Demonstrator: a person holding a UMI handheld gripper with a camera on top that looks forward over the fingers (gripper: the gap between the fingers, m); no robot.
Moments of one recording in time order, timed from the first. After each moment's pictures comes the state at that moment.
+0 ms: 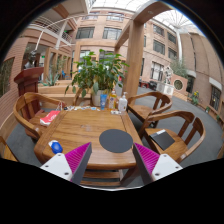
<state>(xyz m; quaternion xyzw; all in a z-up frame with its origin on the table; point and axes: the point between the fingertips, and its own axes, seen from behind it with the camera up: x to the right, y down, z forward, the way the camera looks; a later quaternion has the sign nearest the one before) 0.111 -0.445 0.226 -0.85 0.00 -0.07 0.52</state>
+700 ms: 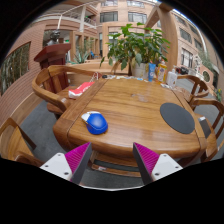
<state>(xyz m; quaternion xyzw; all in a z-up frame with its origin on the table) -0.093 -0.392 0.017 -0.90 -0.11 0.05 0.42</state>
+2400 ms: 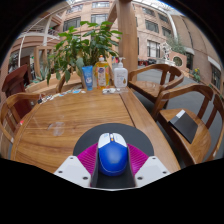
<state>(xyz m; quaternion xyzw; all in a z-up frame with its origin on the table) 0.186 -0.182 0.013 -0.89 0.06 -0.02 0.45</state>
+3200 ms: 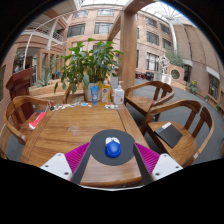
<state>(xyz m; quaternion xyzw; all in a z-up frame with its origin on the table) 0.160 -0.306 0.139 -0.86 0.04 -0.06 0.50</state>
